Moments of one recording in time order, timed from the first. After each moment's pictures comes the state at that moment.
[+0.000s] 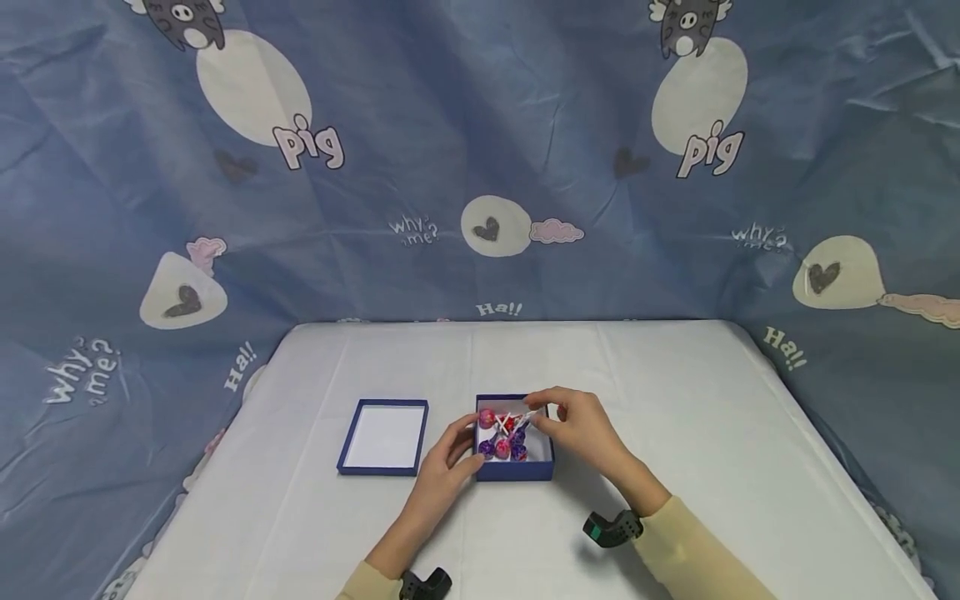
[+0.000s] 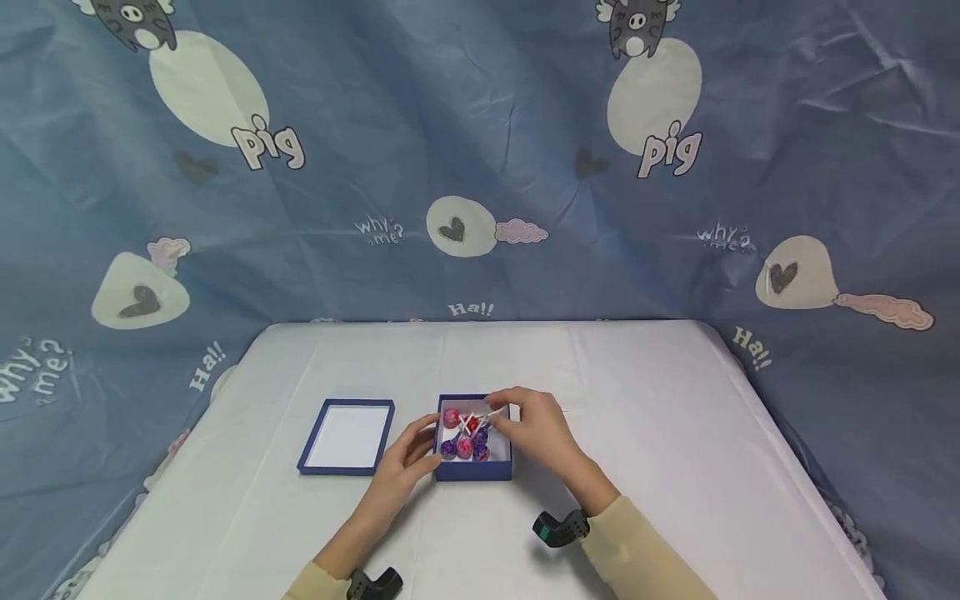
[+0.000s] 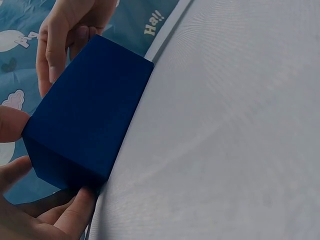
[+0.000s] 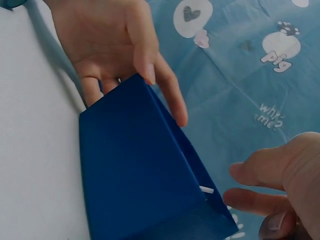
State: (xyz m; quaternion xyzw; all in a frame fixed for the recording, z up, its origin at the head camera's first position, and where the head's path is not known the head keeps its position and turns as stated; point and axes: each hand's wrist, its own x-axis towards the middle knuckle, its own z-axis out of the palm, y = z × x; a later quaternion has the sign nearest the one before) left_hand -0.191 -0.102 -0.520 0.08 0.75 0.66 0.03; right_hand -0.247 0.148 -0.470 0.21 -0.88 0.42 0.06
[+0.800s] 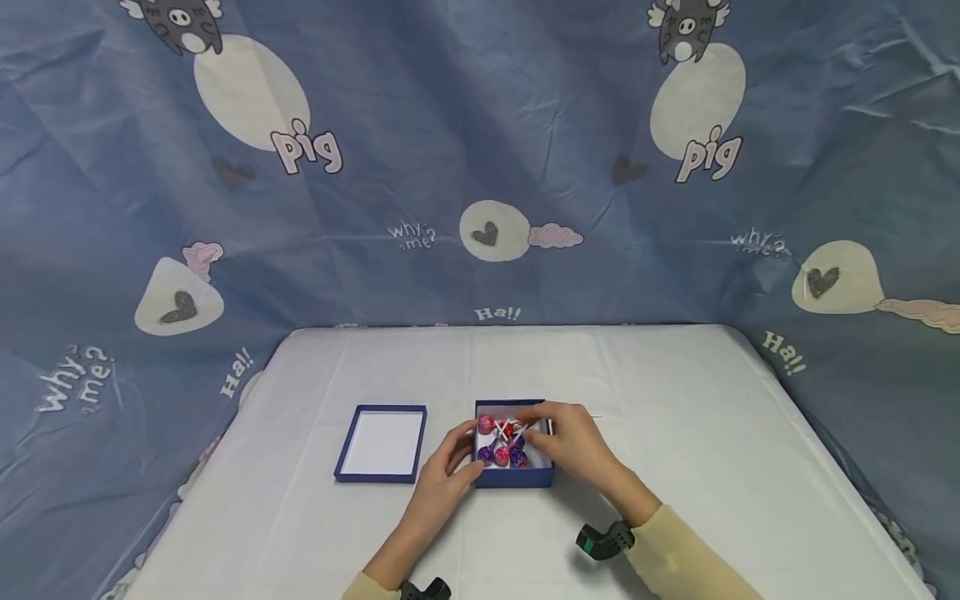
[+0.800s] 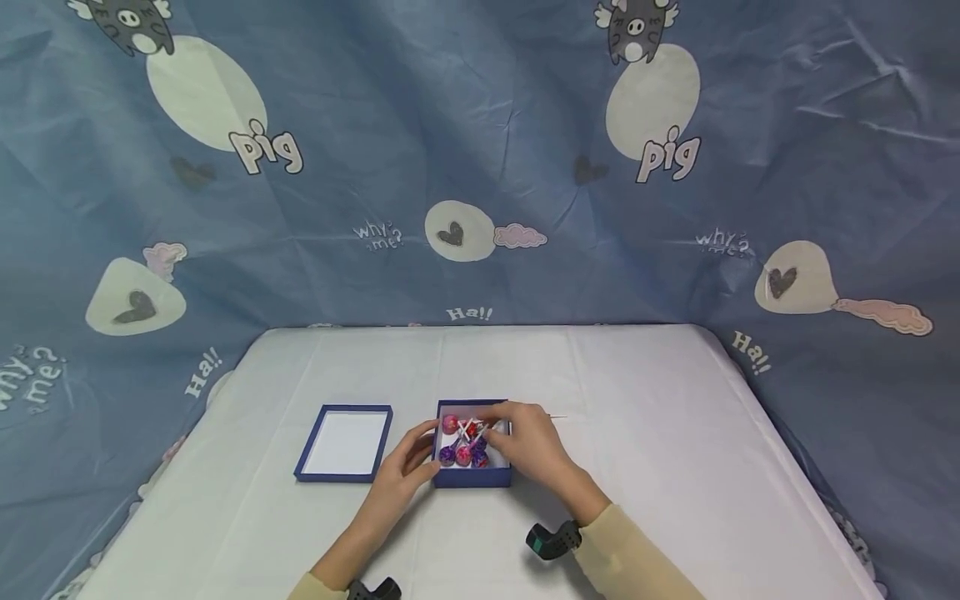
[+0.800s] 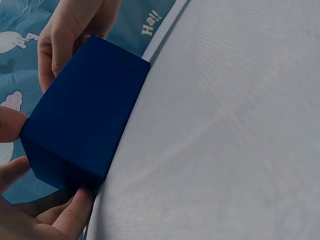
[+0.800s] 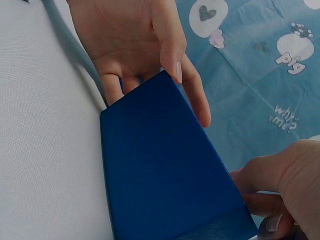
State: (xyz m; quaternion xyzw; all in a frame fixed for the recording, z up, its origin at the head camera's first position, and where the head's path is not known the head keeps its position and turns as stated) left_hand -0.192 -0.102 -0.526 0.09 0.76 0.64 0.03; right_hand -0.246 0.137 -0.483 0.22 -0.90 0.38 0.05
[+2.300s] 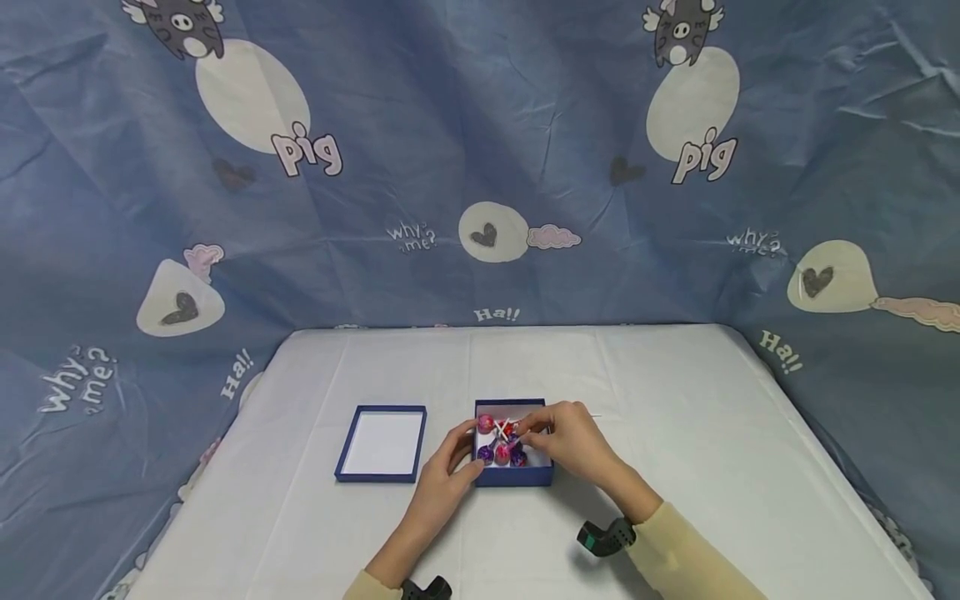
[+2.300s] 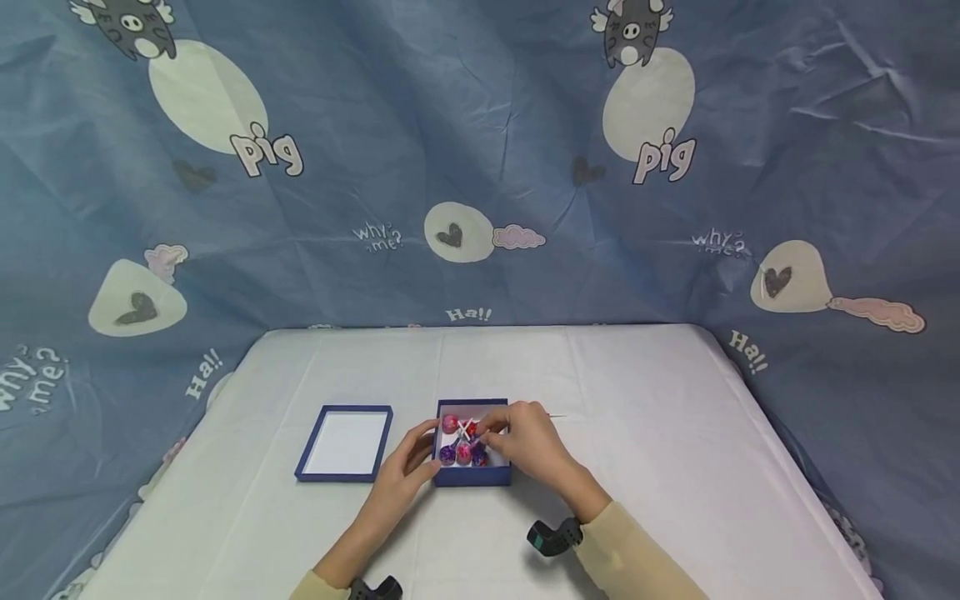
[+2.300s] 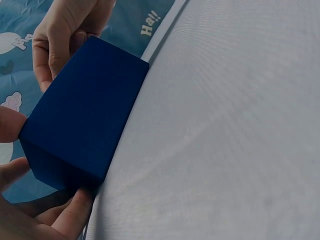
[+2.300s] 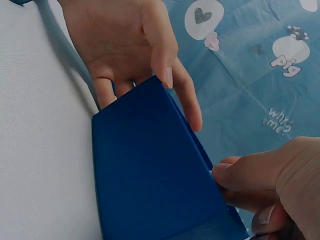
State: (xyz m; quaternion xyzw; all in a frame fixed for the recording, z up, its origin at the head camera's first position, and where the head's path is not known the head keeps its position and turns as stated) left_hand -0.182 -0.095 -0.501 0.09 0.76 0.64 0.01; right_hand -0.242 0.136 -0.472 0.23 -0.89 0.39 0.02
